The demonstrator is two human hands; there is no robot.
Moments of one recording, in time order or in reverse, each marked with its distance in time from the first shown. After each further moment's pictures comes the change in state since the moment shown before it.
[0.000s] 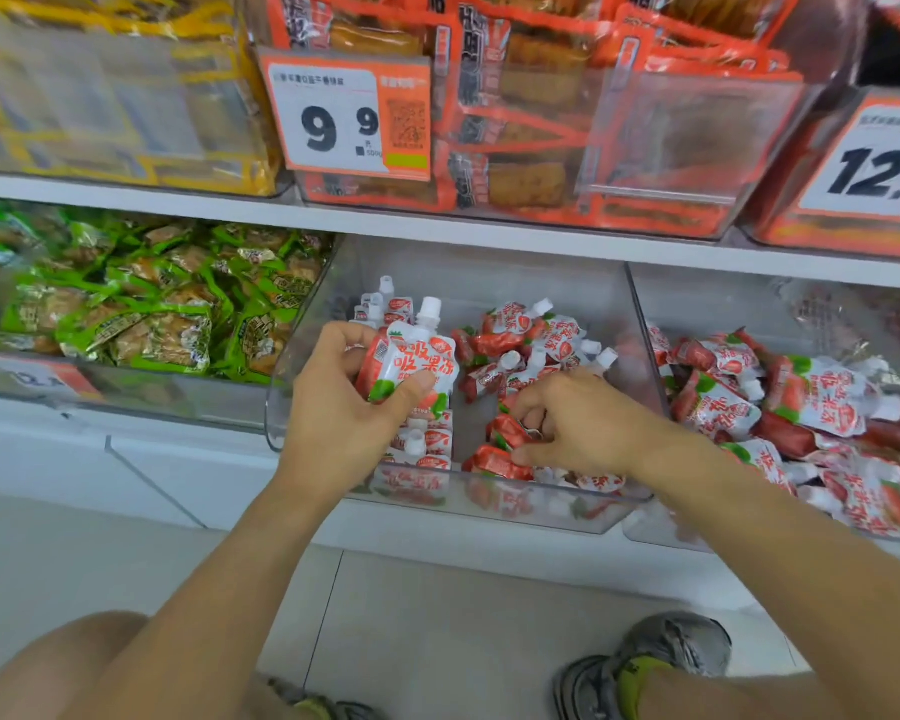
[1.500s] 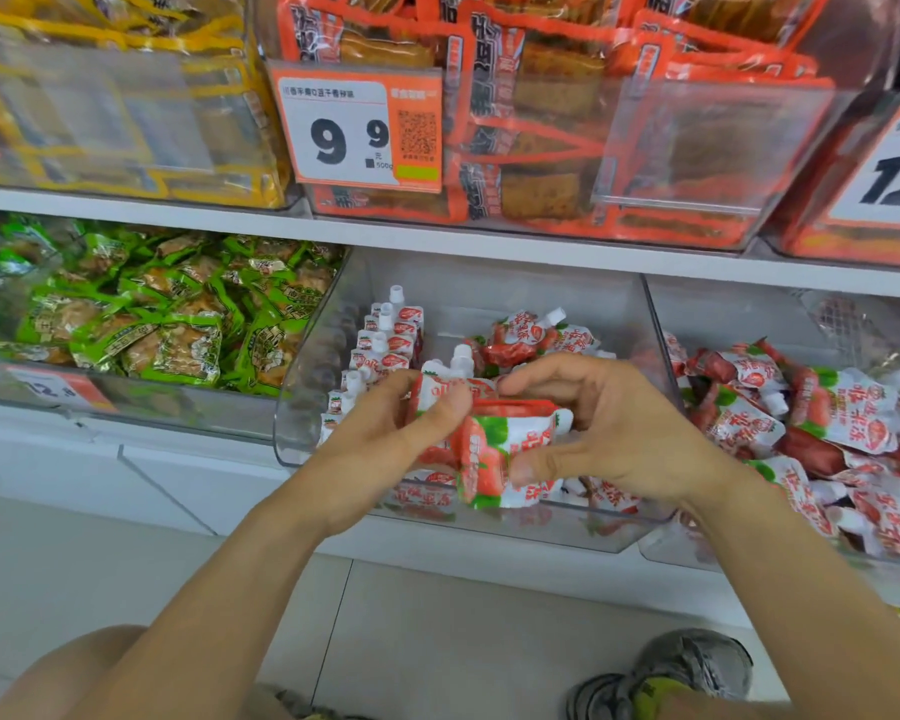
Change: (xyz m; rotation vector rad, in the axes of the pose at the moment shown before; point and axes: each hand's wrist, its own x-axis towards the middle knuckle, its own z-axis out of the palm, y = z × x) left_hand -0.001 0.002 -0.003 -0.340 -0.540 -0.372; right_hand -0.025 -0.027 -0.020 1.136 0.083 -0.126
